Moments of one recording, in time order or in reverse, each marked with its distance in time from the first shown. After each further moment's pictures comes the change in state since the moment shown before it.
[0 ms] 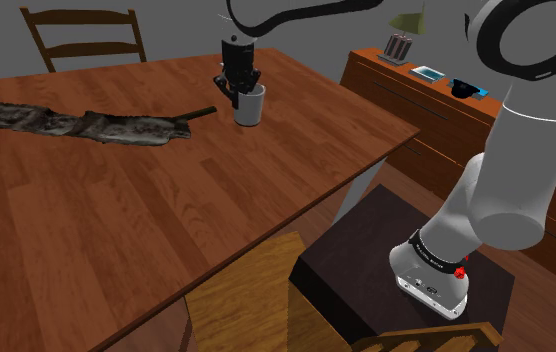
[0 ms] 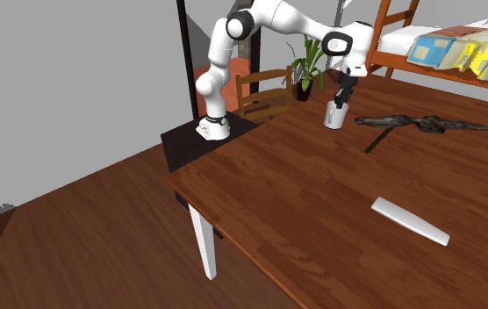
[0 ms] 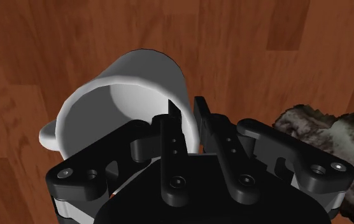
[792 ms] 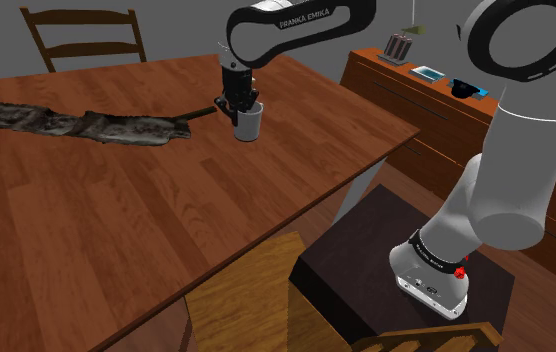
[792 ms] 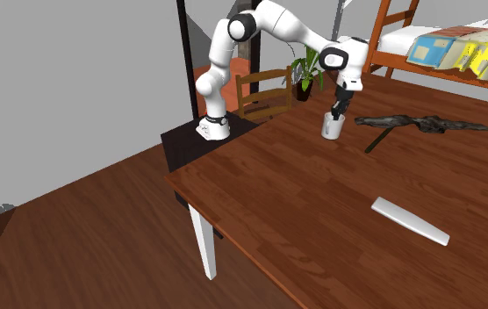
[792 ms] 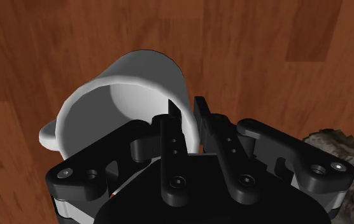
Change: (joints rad) arm -0.001 0.030 -0.001 -0.101 -0.004 0.131 0.008
